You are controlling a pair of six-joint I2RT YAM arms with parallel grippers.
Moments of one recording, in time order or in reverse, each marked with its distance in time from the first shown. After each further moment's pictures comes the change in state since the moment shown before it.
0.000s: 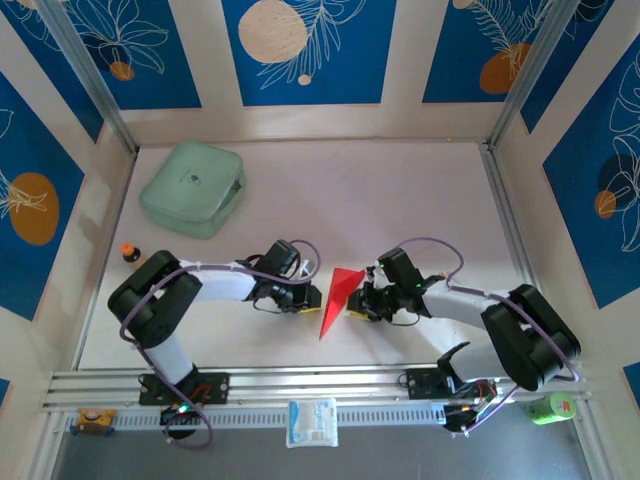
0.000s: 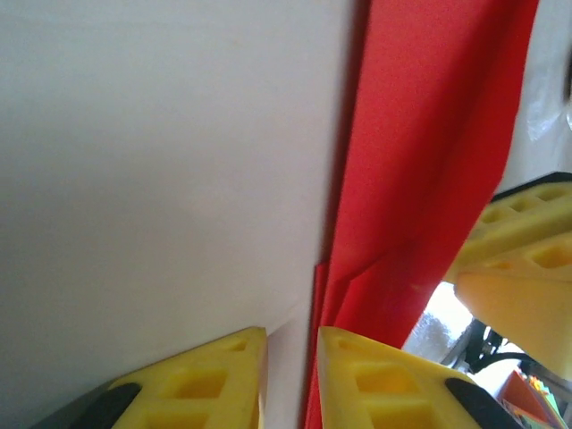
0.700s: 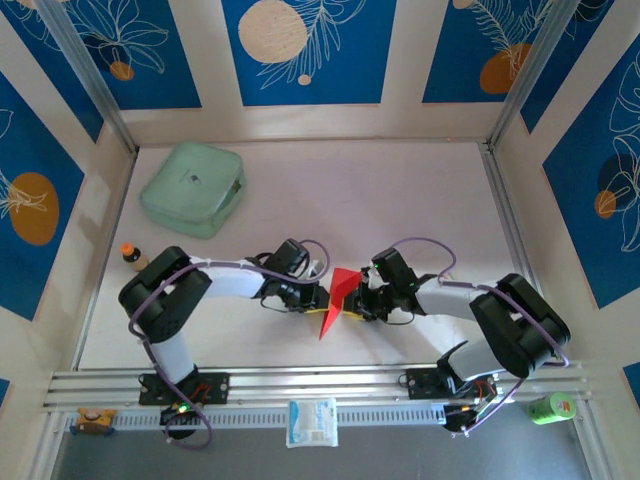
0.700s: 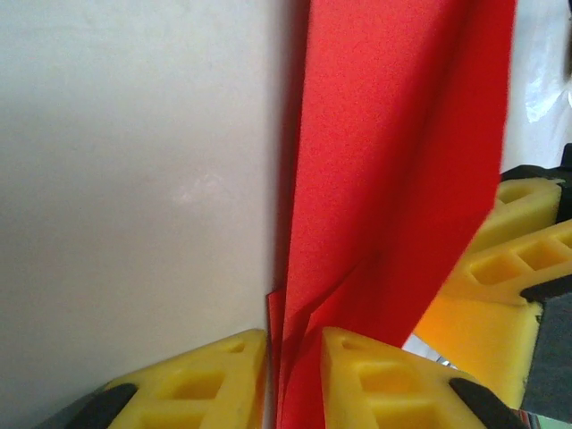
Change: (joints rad) left arm -0.035 0.063 0.071 -0.023 0.021 0.018; right arm 0.027 0.073 0.017 0.052 -0.002 0.015
